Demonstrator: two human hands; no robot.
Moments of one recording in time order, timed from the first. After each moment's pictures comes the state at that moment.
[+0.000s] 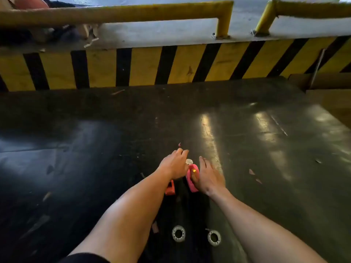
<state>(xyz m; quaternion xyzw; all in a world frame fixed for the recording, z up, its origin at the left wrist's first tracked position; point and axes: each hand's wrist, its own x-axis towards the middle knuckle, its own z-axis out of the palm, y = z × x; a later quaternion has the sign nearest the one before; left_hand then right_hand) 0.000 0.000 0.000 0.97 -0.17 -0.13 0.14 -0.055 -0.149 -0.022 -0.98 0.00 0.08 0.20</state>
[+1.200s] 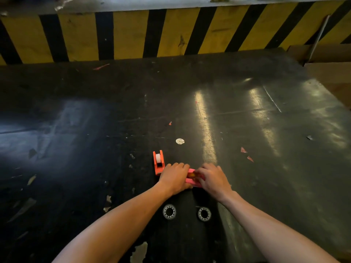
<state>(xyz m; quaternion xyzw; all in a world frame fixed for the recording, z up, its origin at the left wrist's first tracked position) -0.075 -0.028 -0.070 0.96 -0.24 -0.15 0.06 -0.107 -0.200 -0.063 -0.97 -0.11 0.06 0.20</state>
